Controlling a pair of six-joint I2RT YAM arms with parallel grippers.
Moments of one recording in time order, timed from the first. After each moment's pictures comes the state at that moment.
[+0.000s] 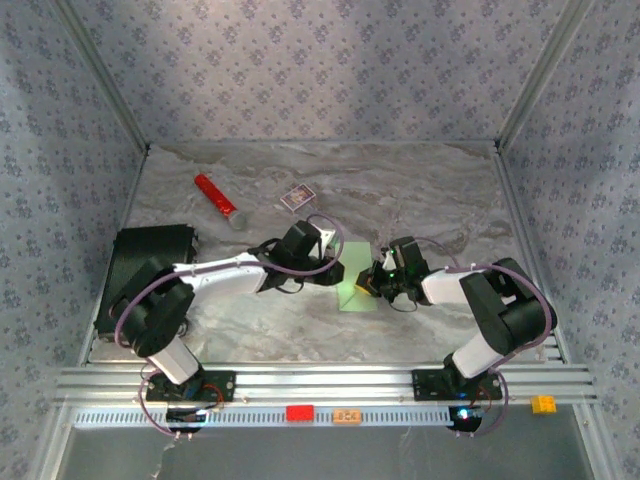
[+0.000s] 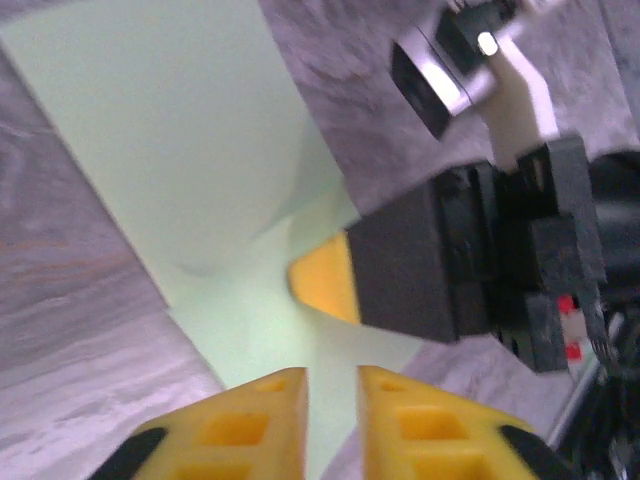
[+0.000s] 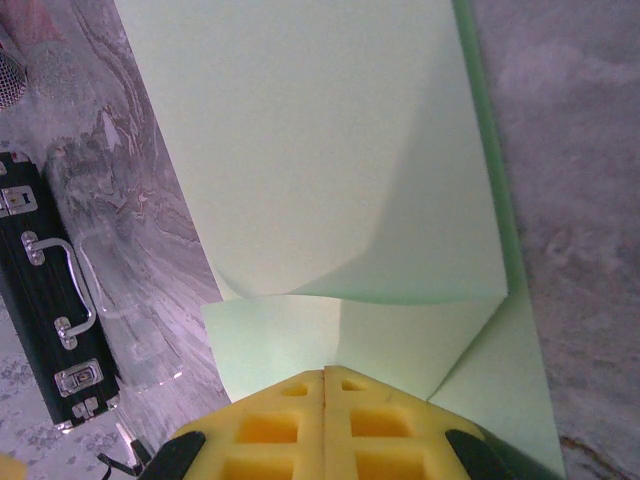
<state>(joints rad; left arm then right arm) -0.86 1.63 0.91 -0.06 0.34 -0.60 0.43 1.57 0.47 0.24 -0.54 0.98</state>
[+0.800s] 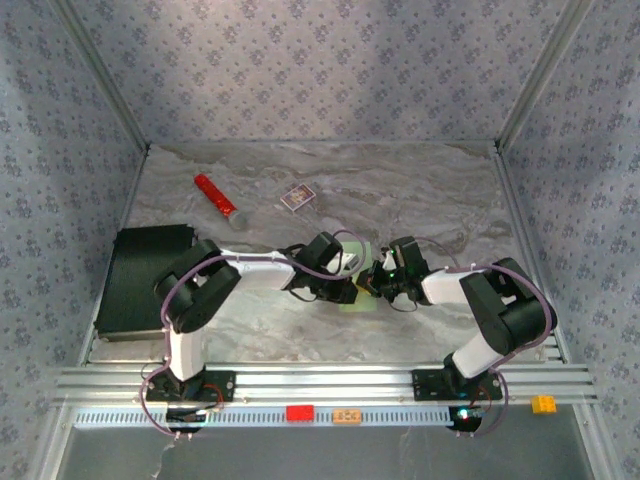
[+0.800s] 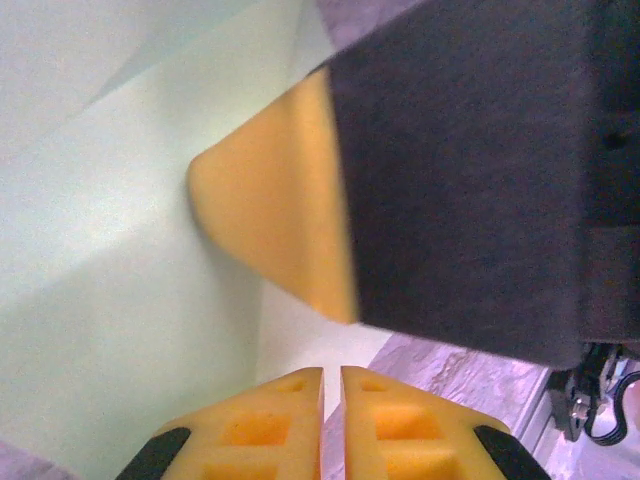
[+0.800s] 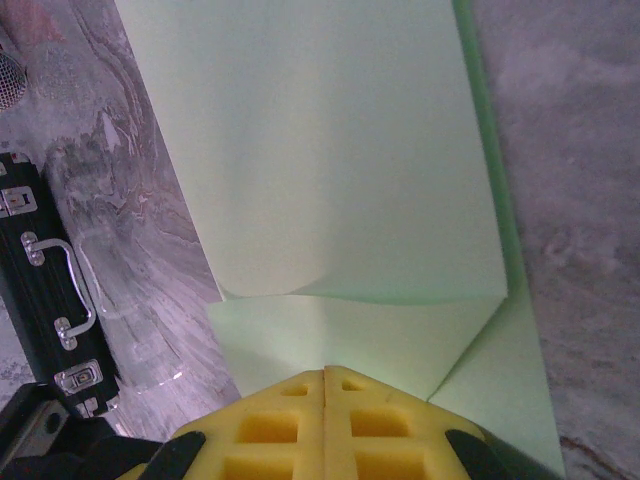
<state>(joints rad) -0.91 1.89 1.02 -0.12 0.53 -0.61 0.43 1.57 0.47 0.24 -0.54 0.98</state>
